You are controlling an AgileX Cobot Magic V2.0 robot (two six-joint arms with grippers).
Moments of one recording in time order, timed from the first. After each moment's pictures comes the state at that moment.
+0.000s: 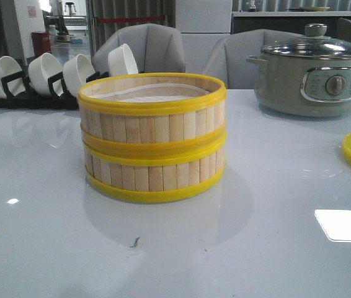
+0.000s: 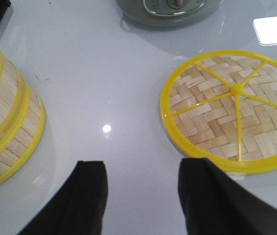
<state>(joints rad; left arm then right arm) -0.51 1.91 -2.19 0.02 1.15 0.04 -0.03 0.84 -0.67 0.13 0.44 0.08</state>
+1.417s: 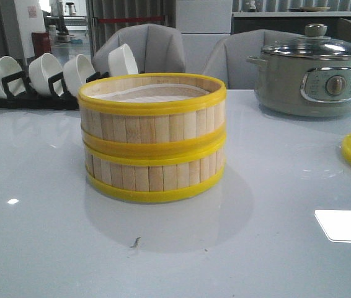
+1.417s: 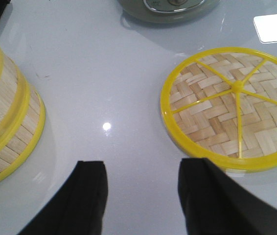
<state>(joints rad) -0.30 0.60 -0.67 0.04 0.64 -0.07 -0.03 0.84 -0.67 0.13 0.45 0.08</state>
